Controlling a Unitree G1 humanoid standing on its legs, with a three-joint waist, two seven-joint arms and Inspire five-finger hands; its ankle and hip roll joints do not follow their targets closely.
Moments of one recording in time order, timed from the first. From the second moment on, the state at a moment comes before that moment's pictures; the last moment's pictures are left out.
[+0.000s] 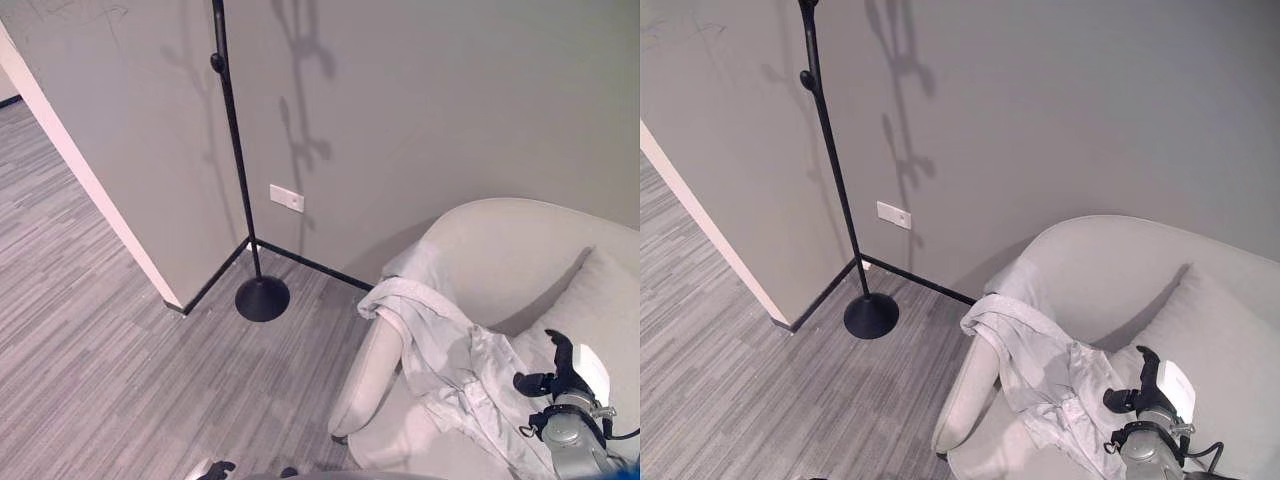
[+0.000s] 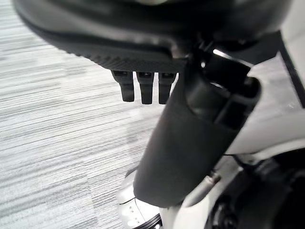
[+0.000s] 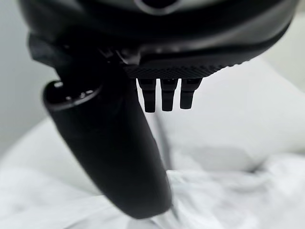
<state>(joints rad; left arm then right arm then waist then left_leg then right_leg) 0.09 0.28 -0.40 1.24 0.28 -0.15 0.14 0.09 -0.52 -0.14 0.59 -0.28 0.10 -0.33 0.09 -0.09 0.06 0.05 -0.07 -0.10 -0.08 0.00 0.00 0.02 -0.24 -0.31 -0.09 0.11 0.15</state>
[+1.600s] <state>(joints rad) -0.17 0.28 -0.57 1.09 0.20 -0.20 0.22 -0.61 -0.55 0.30 1.19 0.30 -0.08 -0.21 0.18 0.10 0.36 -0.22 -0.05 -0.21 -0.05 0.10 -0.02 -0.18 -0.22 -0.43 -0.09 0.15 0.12</state>
